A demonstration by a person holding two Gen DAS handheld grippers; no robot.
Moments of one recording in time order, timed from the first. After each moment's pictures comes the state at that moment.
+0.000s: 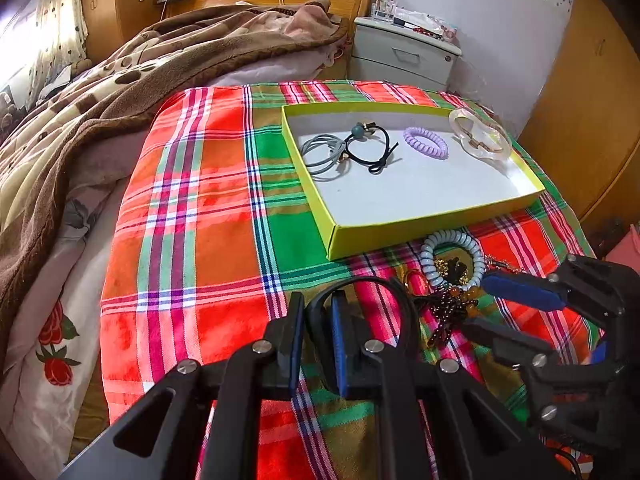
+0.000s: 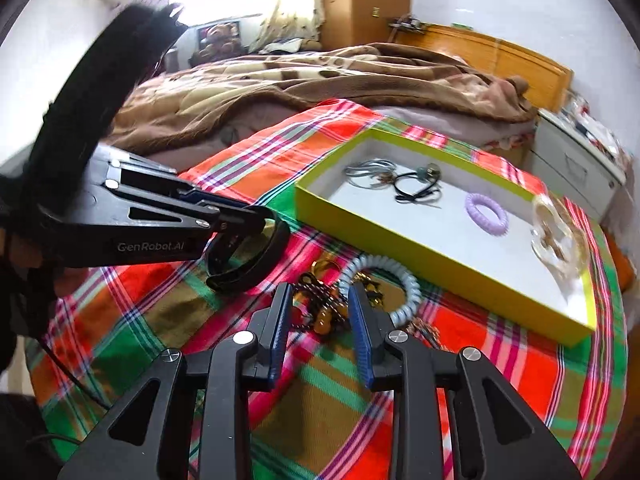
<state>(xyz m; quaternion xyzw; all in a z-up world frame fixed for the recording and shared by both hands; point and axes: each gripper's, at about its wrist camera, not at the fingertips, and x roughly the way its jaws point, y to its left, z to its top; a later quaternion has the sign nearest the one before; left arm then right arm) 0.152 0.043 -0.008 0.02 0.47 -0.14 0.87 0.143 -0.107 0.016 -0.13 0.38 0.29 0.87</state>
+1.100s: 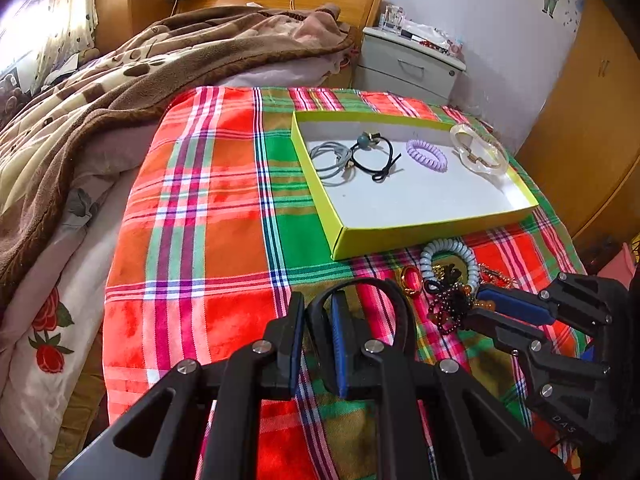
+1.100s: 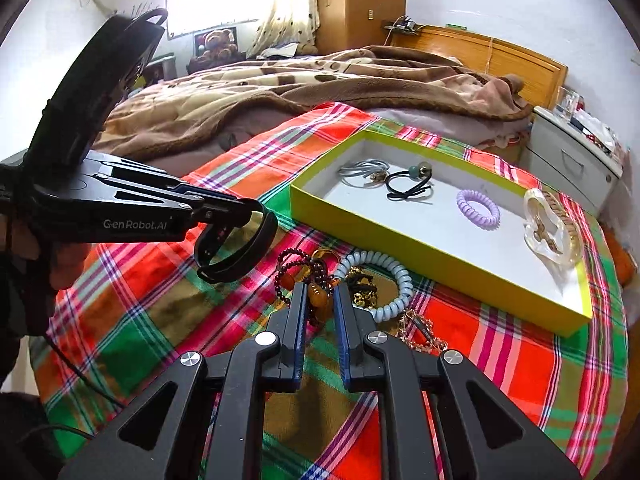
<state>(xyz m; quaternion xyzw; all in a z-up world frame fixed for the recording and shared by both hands) 0.146 0.053 -0.001 -0.01 0.46 -0.14 0.88 0.133 -0.121 0.021 -0.10 0.38 0.28 0.88</state>
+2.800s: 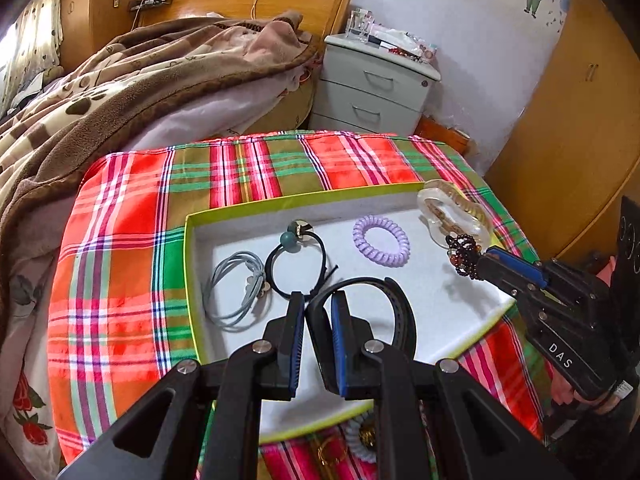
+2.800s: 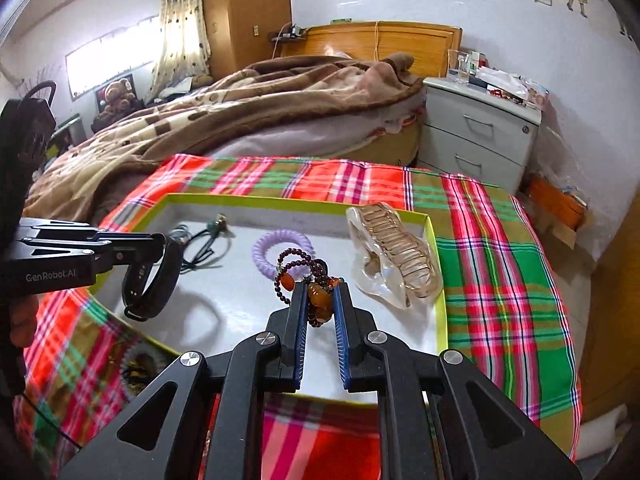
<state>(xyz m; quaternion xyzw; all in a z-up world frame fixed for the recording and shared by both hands) 0.240 -0.022 0.016 -0.01 0.45 -0.19 0.87 0.241 -0.231 0.031 -0.02 0.38 0.13 0.92</state>
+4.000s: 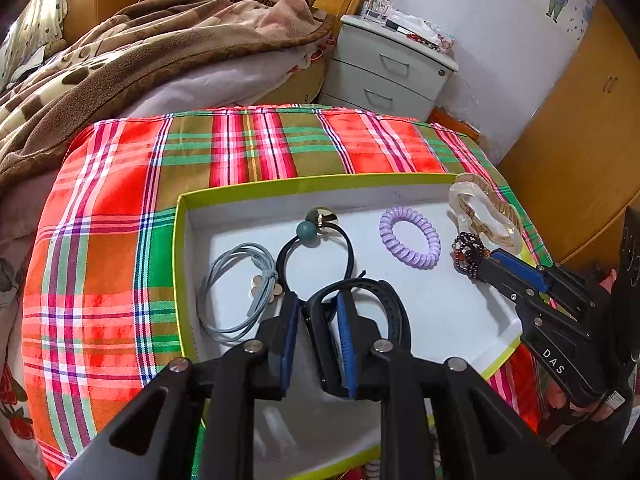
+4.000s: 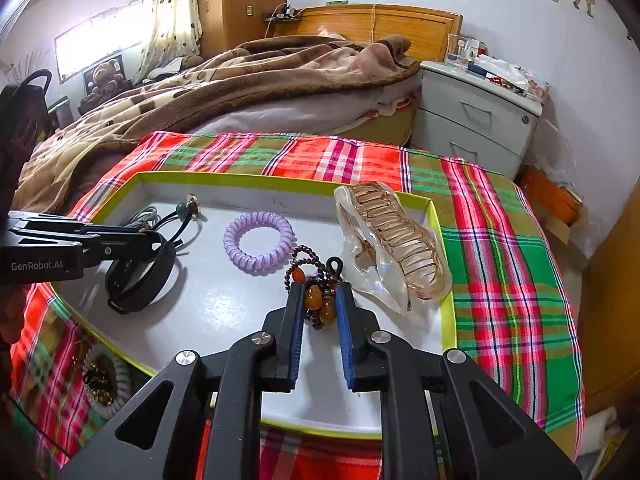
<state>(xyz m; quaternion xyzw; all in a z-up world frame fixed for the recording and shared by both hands) 0.264 -0.018 -0.010 -0.04 0.49 -0.18 0.85 0.259 -0.229 0.013 -0.05 0.40 0.11 0.91</state>
